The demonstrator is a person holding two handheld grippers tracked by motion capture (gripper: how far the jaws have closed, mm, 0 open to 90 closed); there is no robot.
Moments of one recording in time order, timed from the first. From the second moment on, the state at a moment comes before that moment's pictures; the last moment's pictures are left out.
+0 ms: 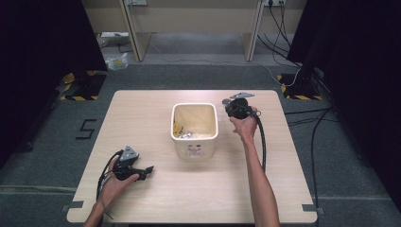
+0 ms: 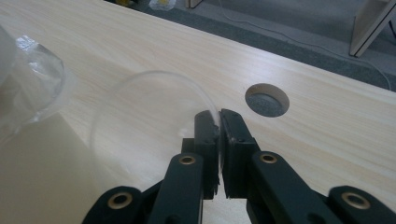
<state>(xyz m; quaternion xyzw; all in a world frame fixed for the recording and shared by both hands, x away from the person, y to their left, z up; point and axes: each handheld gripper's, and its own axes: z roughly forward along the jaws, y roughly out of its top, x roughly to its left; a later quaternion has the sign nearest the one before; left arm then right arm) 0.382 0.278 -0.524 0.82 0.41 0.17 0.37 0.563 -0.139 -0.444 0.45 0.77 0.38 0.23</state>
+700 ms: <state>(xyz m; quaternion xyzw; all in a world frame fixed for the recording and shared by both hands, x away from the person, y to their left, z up) 0.382 0.278 -0.524 0.82 0.41 0.17 0.37 0.549 -0.150 -0.419 0.43 0.77 0.38 0.26</state>
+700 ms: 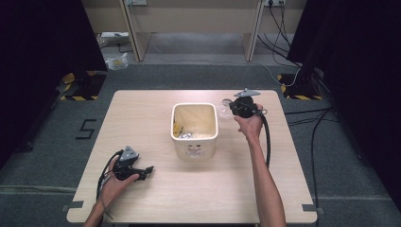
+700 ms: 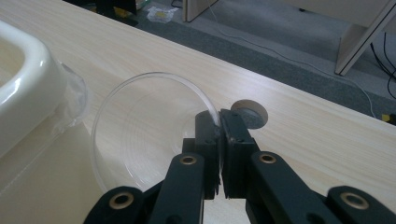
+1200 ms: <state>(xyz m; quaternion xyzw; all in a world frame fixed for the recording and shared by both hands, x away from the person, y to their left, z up) 0.382 0.278 -0.524 0.82 0.41 0.17 0.37 0.533 -0.160 -0.395 0.42 0.77 0.40 0.28</state>
